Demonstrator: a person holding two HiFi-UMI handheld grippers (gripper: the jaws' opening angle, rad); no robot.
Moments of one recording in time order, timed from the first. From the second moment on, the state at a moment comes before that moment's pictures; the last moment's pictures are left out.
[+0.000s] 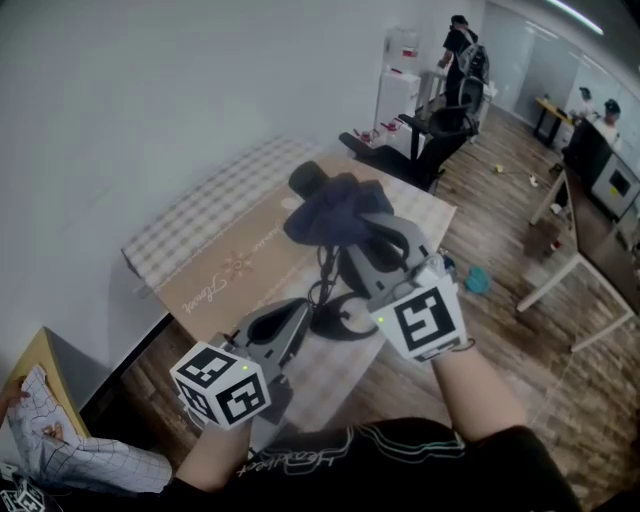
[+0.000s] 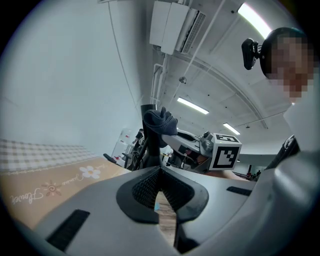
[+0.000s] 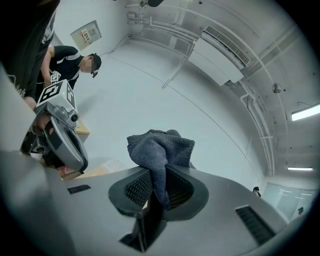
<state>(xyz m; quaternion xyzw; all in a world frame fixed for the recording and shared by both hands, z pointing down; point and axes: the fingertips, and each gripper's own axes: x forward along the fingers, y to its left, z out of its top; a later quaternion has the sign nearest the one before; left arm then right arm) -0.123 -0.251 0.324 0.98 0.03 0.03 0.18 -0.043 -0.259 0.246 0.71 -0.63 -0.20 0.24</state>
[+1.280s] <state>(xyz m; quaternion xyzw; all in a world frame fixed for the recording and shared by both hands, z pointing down) -0.130 -0.229 0.352 0.98 0.03 0.06 0.19 -0.042 -0.225 0.361 0.71 -0.64 -0.07 0.29</state>
